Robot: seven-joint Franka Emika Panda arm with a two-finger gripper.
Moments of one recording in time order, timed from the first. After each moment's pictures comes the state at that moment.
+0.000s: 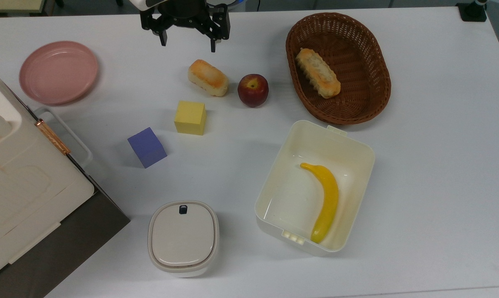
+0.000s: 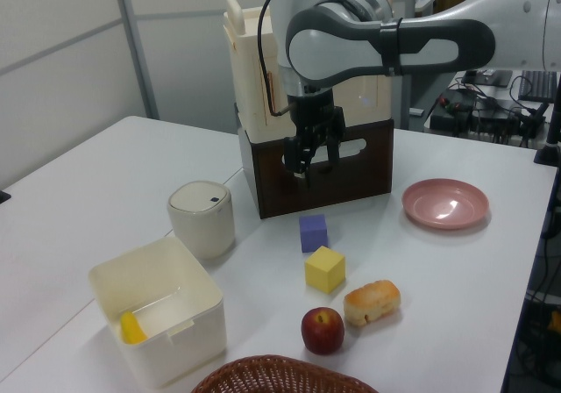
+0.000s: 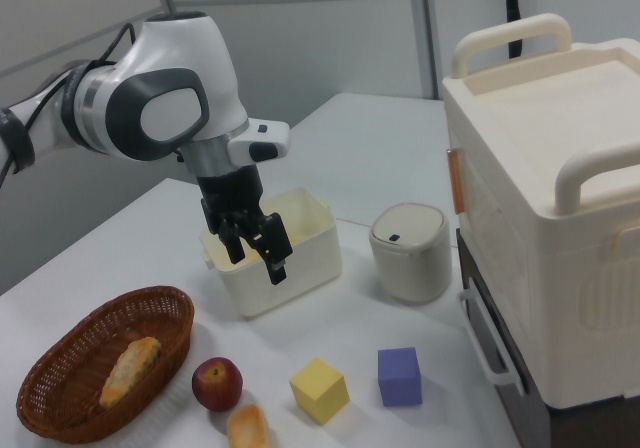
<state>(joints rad) 0.05 0.13 -0.06 -1.53 -0.05 1.61 0.09</state>
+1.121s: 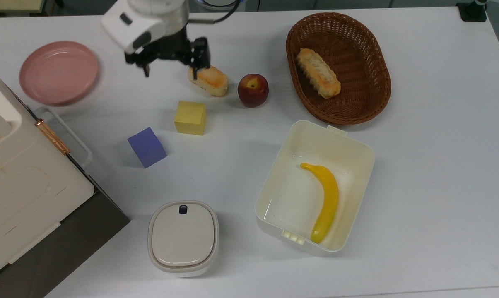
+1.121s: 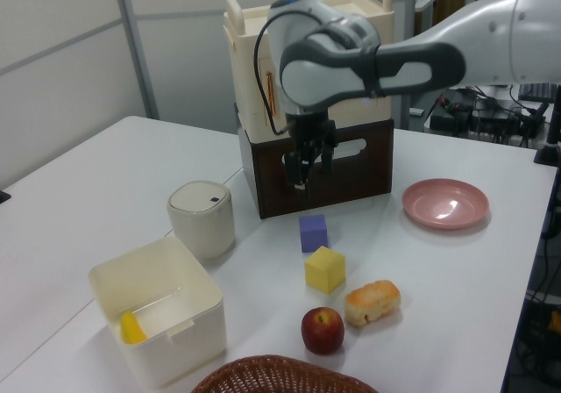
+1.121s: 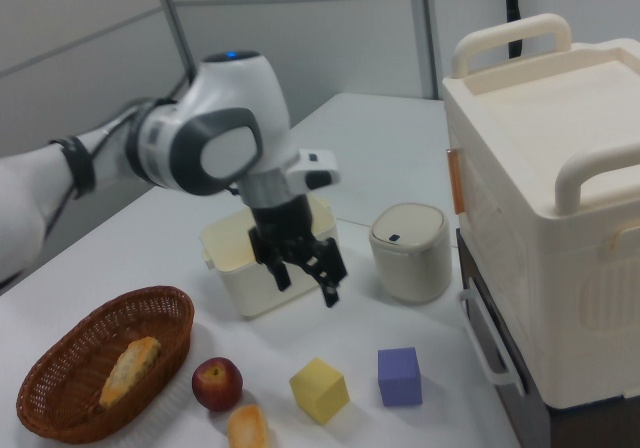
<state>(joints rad) -0.01 0.24 -0.06 -1.53 -0.08 1.73 -0.07</state>
